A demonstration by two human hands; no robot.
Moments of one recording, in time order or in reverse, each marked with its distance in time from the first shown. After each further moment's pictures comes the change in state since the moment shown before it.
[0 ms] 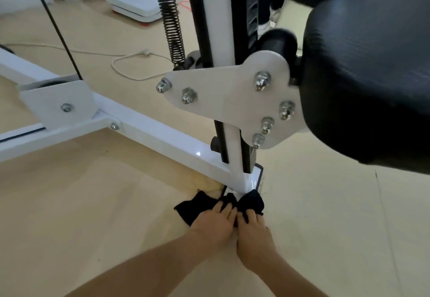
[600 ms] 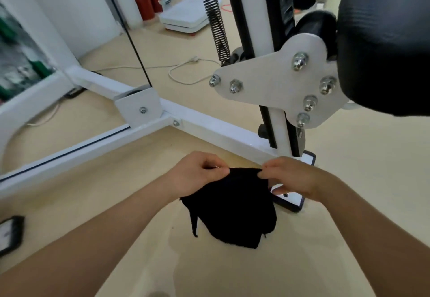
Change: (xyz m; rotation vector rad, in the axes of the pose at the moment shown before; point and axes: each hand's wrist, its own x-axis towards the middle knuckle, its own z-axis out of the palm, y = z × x) left_hand -0.160 -0.086 -0.114 -1.042 0.333 -0.362; right_hand 0.008 -0.029 -0.134 0.968 -0.385 -0.222
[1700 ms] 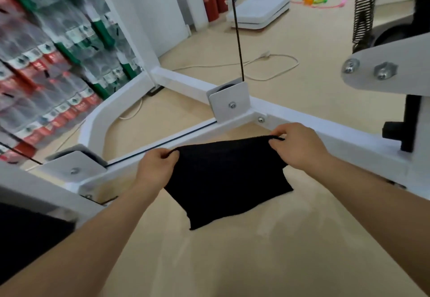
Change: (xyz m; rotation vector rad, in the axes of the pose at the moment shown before) left_hand -0.084 -0.164 -0.180 0.097 0.811 -0.407; right_hand 0.082 -0.143 0.148 -0.398 0.470 -0.258
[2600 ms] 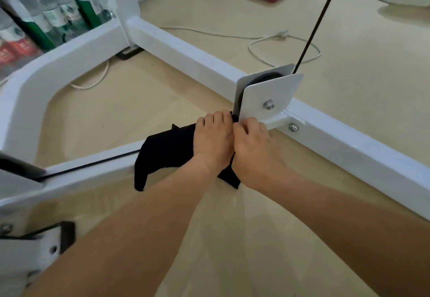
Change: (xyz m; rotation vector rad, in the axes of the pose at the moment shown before) left_hand 0.161 0.011 0.147 0.766 0.010 0.690; right_hand 0.115 -0.079 0.151 -0.559 -0.052 -0.252
